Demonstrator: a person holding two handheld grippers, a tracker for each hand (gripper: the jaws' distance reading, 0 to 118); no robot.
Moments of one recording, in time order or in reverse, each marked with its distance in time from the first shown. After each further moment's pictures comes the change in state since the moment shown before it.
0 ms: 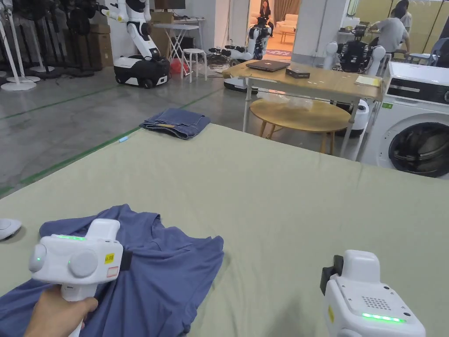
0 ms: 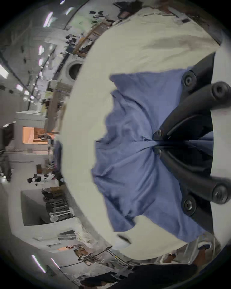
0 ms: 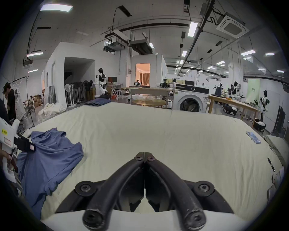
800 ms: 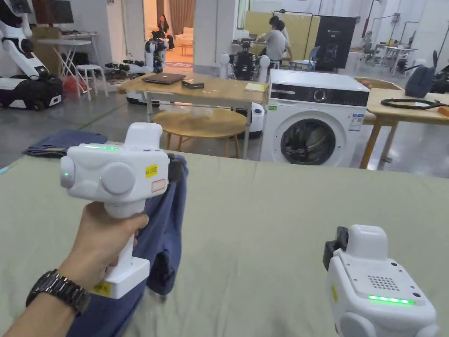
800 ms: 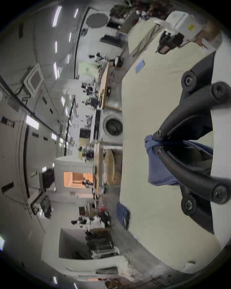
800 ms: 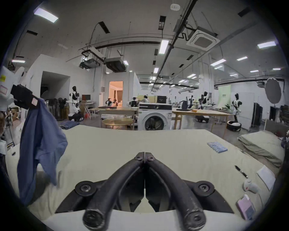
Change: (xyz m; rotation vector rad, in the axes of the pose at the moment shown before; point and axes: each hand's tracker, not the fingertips) left arm 0.300 0.148 0.096 0.340 -0.458 -0.232; right arm 0.154 0.033 0.091 0.180 -0.294 -0.073
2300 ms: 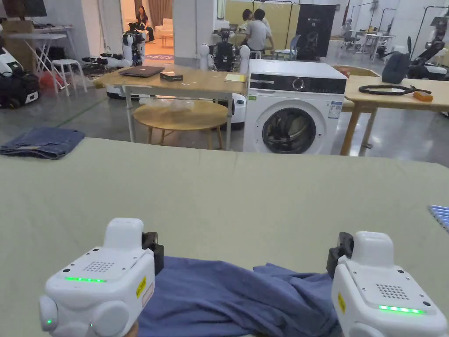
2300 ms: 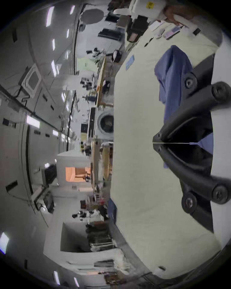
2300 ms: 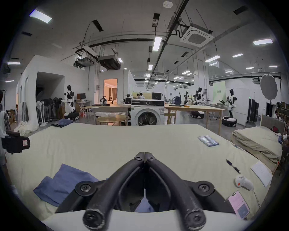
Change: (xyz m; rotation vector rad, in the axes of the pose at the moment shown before) left arm 0.025 -0.151 0.043 0.010 0.174 0.052; right arm 0.035 -0.018 0.019 -0.039 -0.012 -0.021
